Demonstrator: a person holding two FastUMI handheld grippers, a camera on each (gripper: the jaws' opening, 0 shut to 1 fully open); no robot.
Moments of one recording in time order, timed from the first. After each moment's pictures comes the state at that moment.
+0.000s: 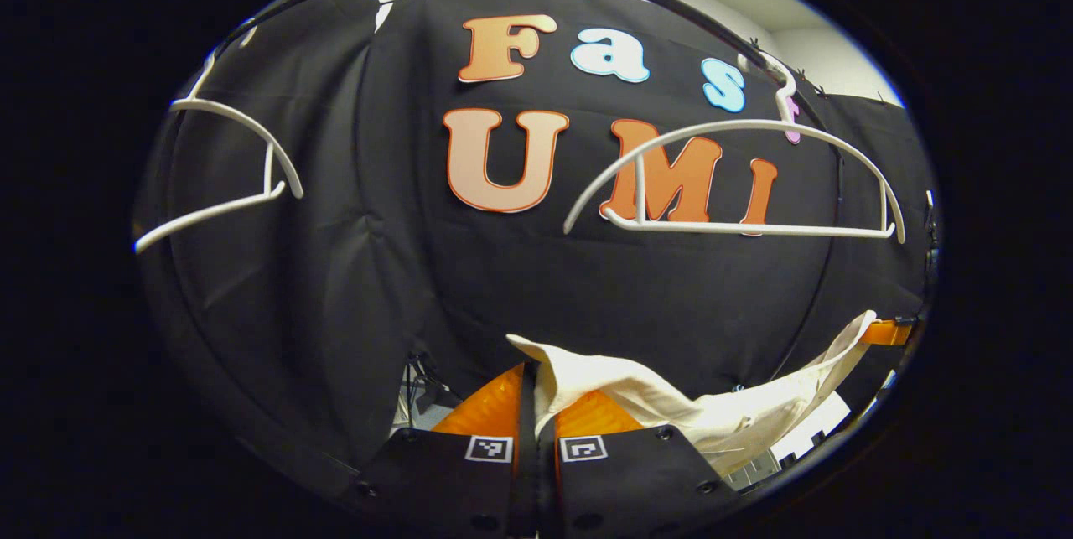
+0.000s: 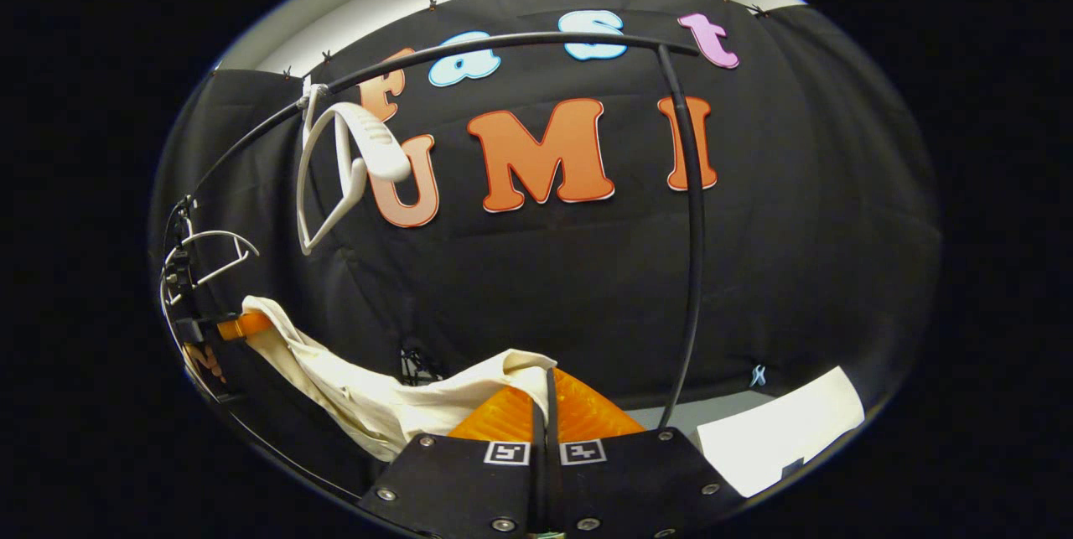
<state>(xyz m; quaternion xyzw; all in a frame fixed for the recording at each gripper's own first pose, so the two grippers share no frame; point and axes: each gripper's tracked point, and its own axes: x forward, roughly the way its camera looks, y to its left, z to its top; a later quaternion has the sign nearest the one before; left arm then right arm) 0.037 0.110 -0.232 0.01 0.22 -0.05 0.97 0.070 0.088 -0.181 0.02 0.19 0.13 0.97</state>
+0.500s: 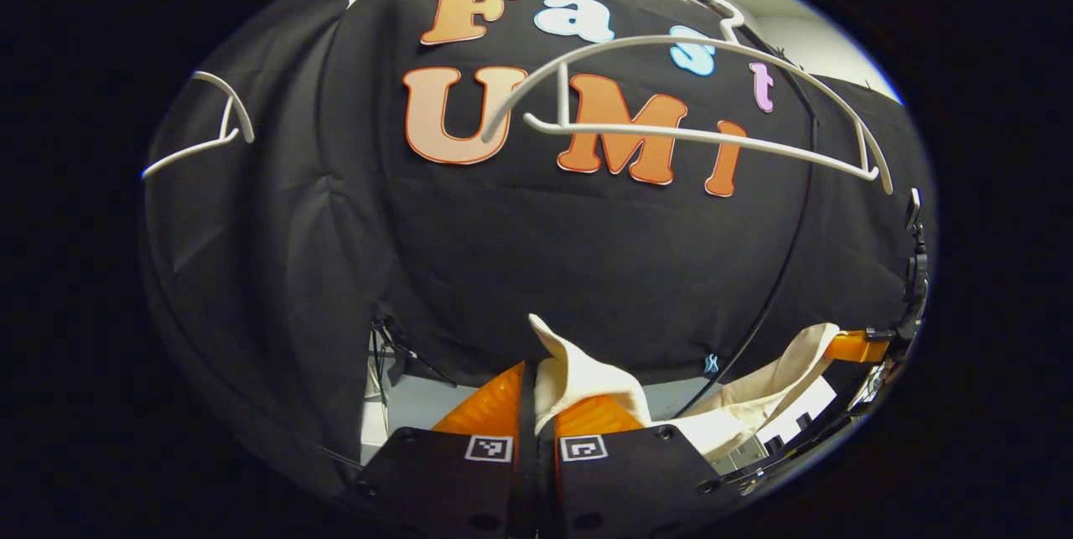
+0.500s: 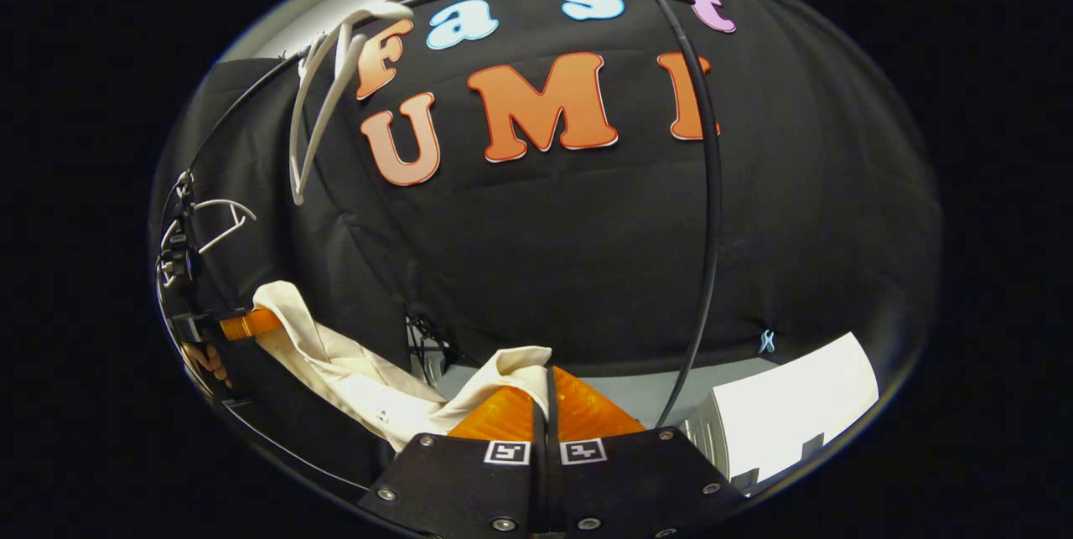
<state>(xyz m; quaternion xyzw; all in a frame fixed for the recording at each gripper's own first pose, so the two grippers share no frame) 0.002 0.056 -0.288 0.01 0.28 -0.10 0.95 0.045 0.093 -0.262 0.02 0.26 0.14 0.96</state>
